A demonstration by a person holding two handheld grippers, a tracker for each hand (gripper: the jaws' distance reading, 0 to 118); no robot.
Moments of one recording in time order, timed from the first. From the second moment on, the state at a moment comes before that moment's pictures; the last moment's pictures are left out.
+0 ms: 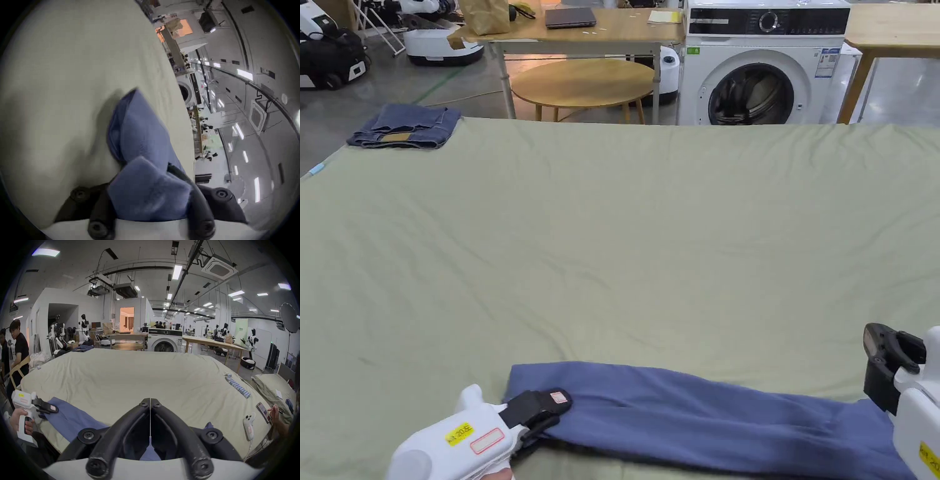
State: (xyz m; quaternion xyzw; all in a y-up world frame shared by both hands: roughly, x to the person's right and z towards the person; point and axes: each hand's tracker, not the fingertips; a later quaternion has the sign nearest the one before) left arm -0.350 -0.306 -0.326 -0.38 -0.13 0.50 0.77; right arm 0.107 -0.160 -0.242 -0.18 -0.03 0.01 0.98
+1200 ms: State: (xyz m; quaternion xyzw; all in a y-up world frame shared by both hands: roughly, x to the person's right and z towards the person) left arm -0.152 -0.167 -0.306 -0.35 -0.24 0.13 0.90; right arm 0.178 -0.178 -0.205 -0.19 -0.03 -0.03 0.98
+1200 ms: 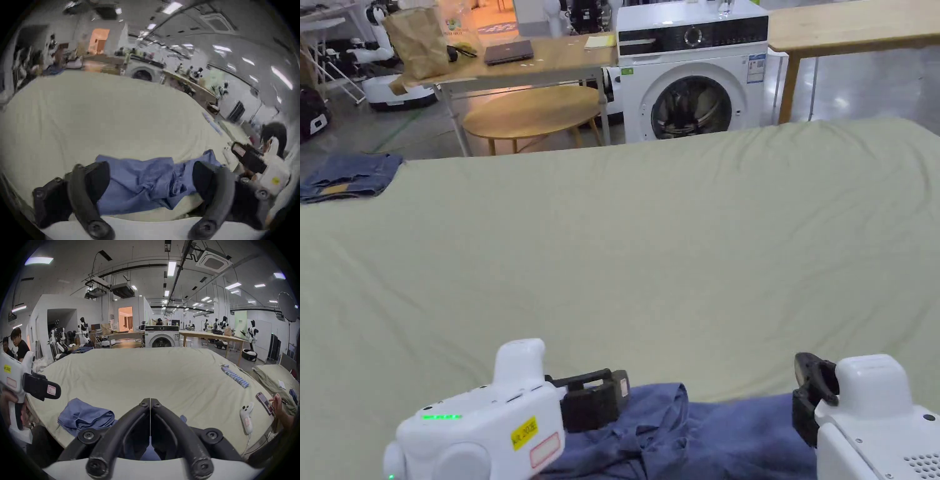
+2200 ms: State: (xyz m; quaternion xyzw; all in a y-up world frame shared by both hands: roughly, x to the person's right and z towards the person) left arm -0.130 -0.217 -0.299 -0.39 -0.32 0.19 0.84; right arm 0.170 -0.192 -0.216 -0.22 -0.01 -0.04 0.98
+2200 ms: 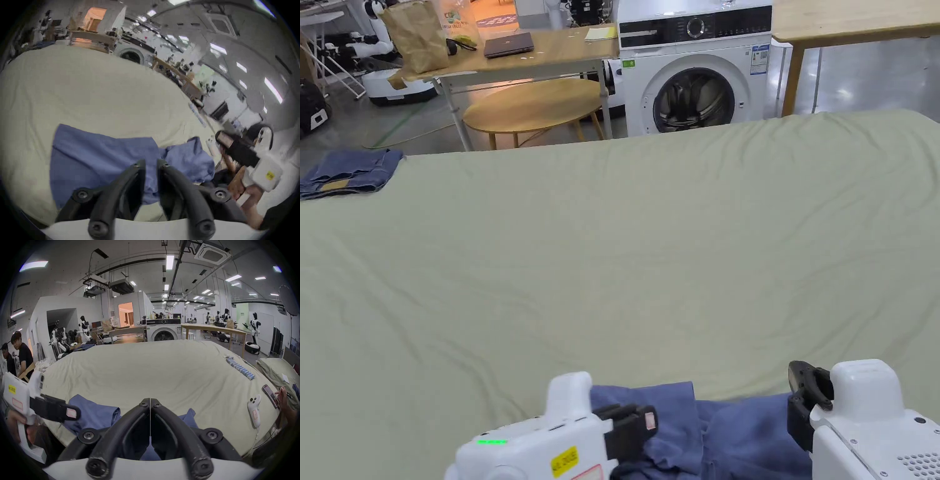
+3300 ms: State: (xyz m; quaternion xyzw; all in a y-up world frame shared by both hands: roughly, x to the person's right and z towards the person) left arm -0.289 -0.263 -0.324 -0.37 -0.16 0.35 0.85; right arm 0.150 -0.176 -0.222 -0.23 -0.02 0.00 0.97
